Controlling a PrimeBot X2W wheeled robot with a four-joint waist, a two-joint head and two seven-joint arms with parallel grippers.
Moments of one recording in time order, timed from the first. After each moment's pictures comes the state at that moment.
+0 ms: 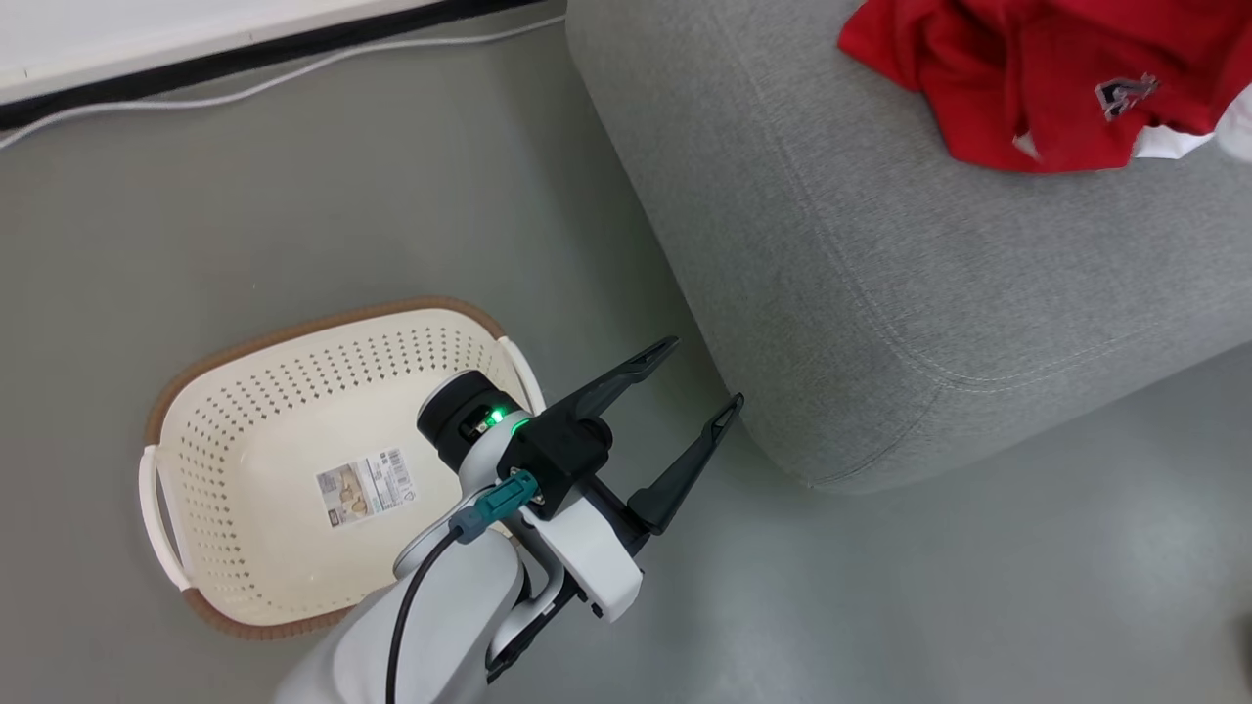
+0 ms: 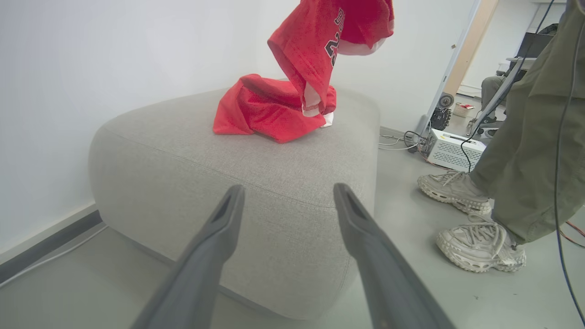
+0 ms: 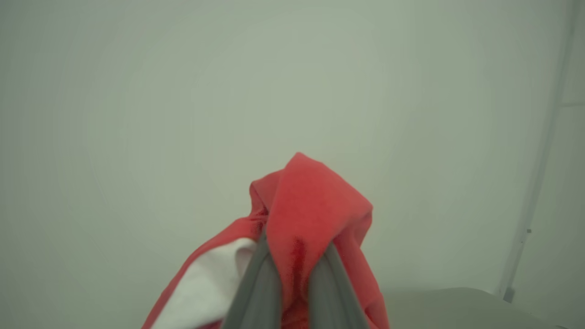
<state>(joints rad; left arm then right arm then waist) -0.52 0.15 -0.77 0.33 -0.36 -0.13 -0.26 -0.77 -0.34 -0.05 0.26 0.34 0.13 -0.26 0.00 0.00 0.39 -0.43</state>
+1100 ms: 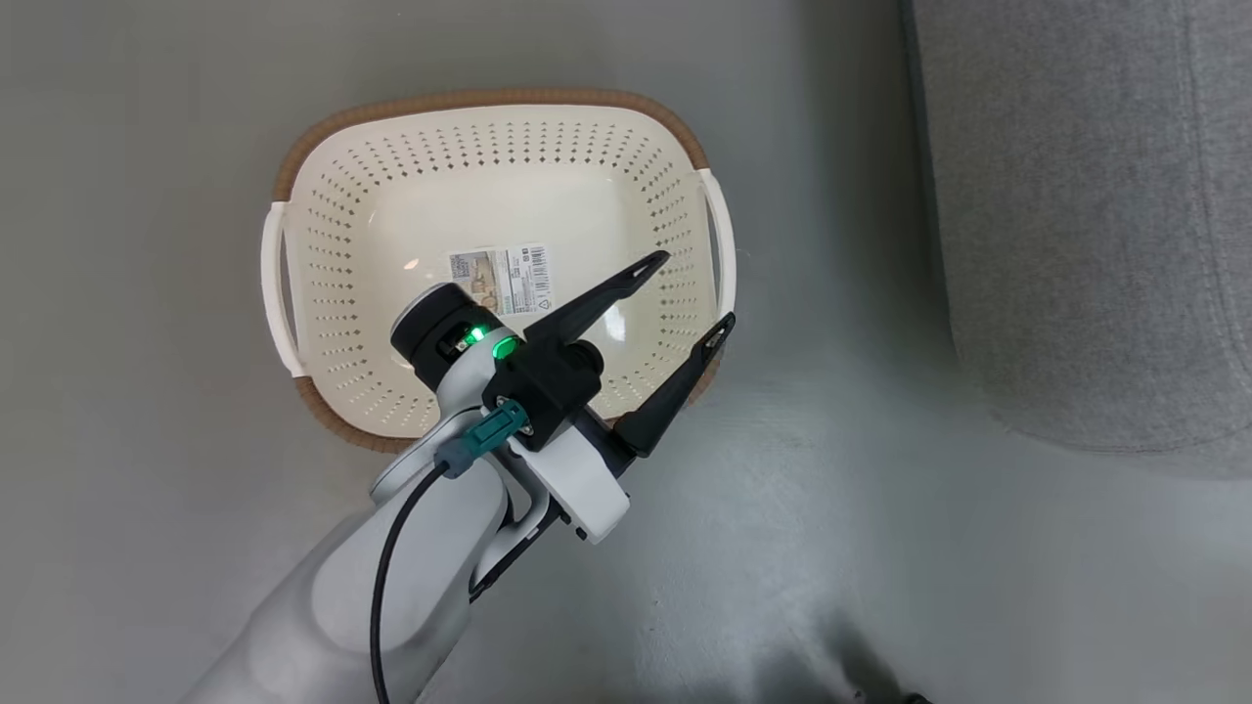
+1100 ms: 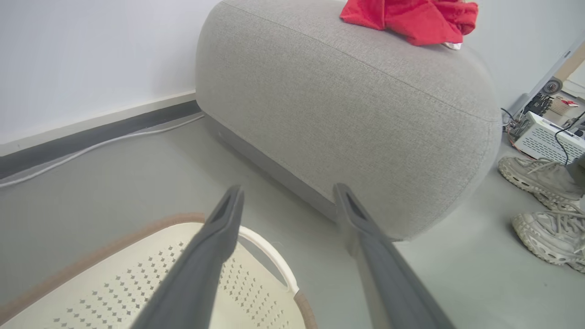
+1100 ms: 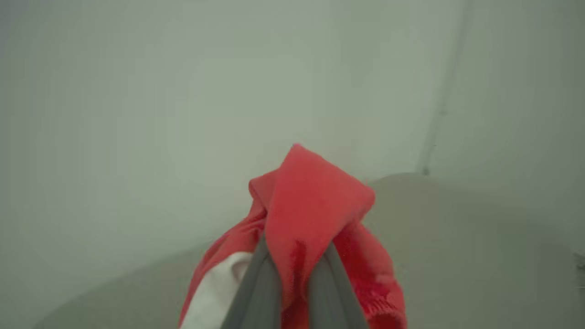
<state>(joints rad) -0.66 0.17 -0.78 0.35 -0.33 -0.13 -0.26 -1.33 -0.53 -0.60 0.96 -0.02 0.13 -0.26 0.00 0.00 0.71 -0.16</state>
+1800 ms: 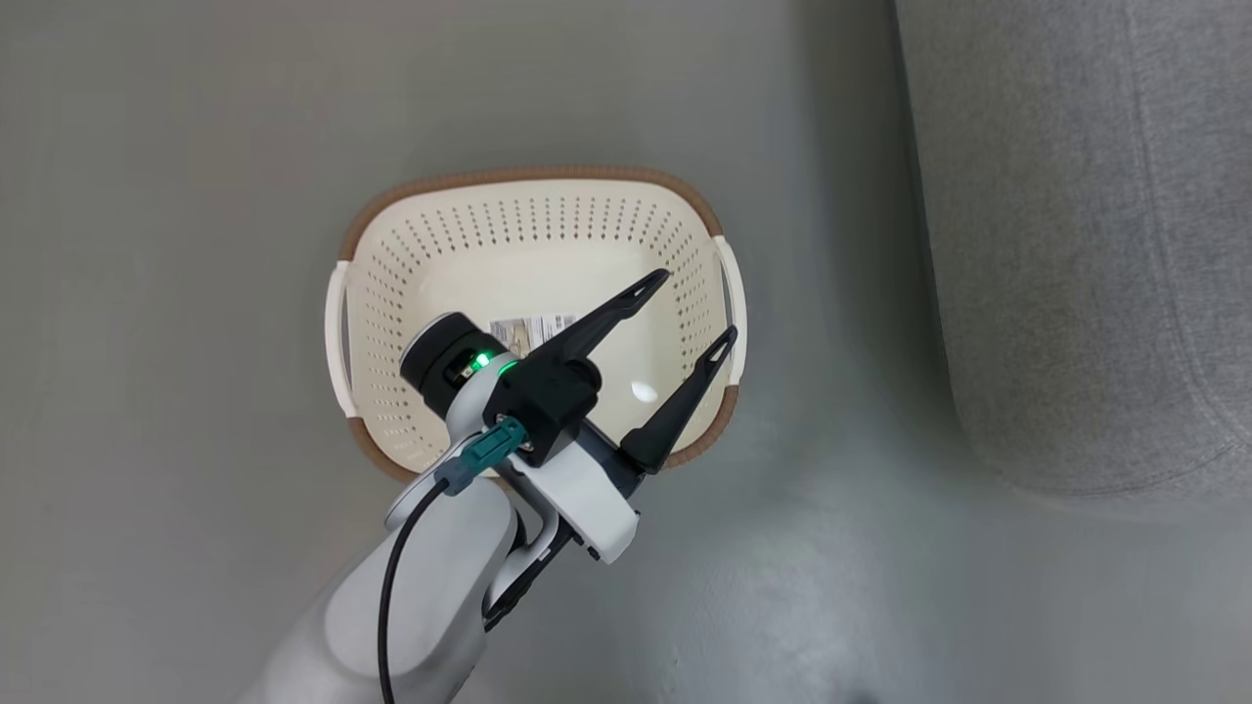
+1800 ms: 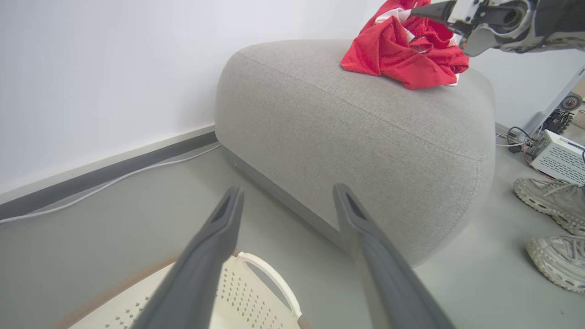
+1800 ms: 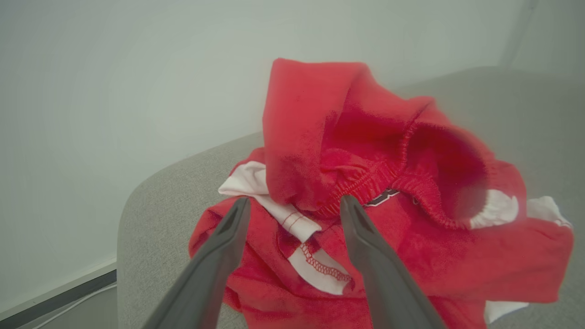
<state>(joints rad) -0.61 0.13 -0.73 0.35 -0.34 -0.13 -0.26 -1.07 -0.41 -0.35 1.09 0.26 0.13 -0.25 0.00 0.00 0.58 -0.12</state>
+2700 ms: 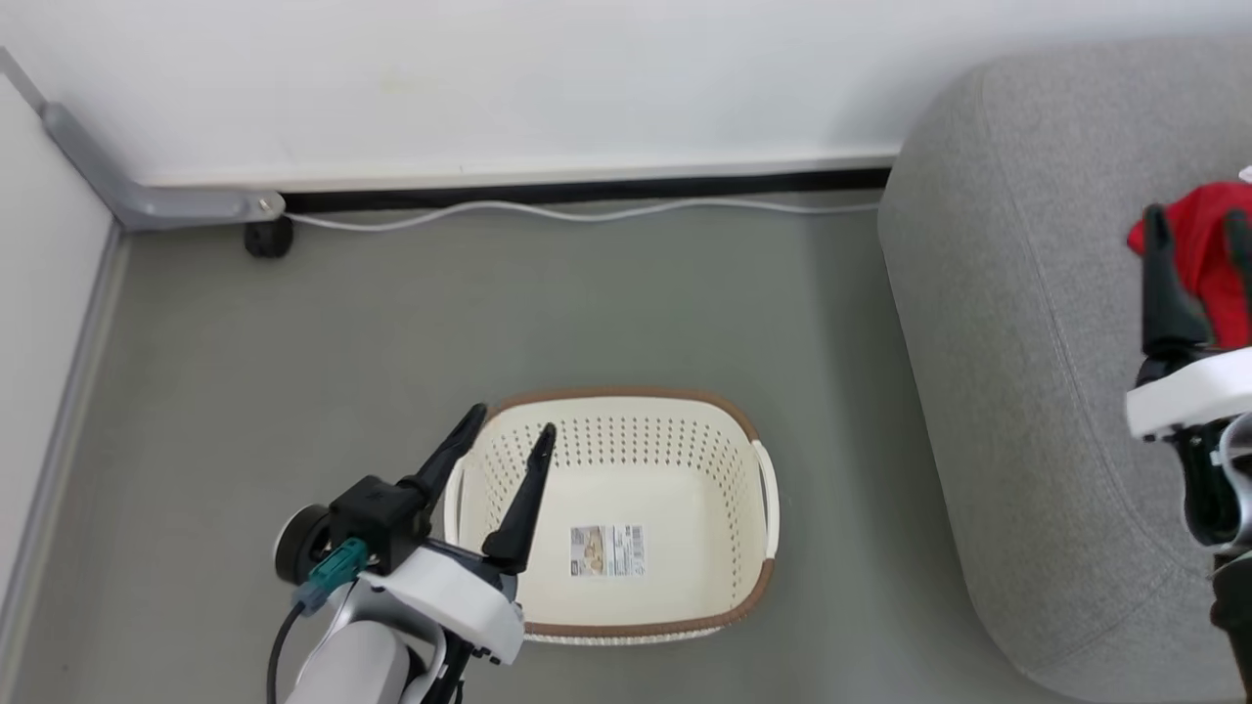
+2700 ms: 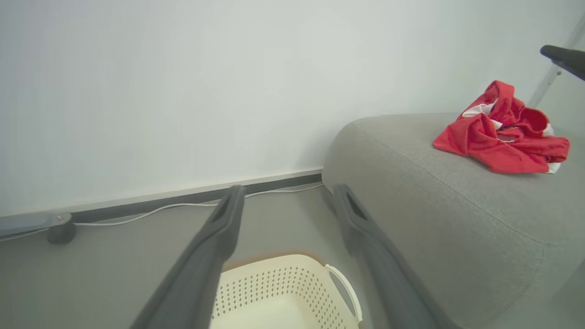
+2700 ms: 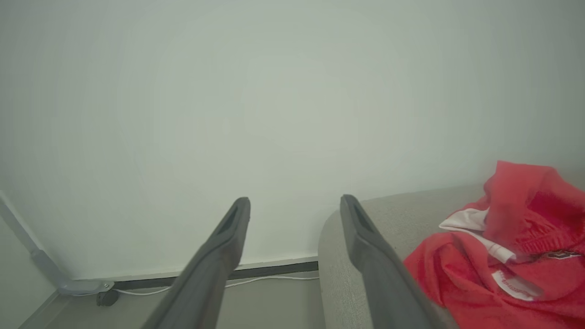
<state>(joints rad) -0.26 0.09 -0.37 0.37 -0.33 -0.13 -0.26 -0.53 -0.32 0.09 0.54 0.51 0.13 -0.26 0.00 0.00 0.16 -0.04</state>
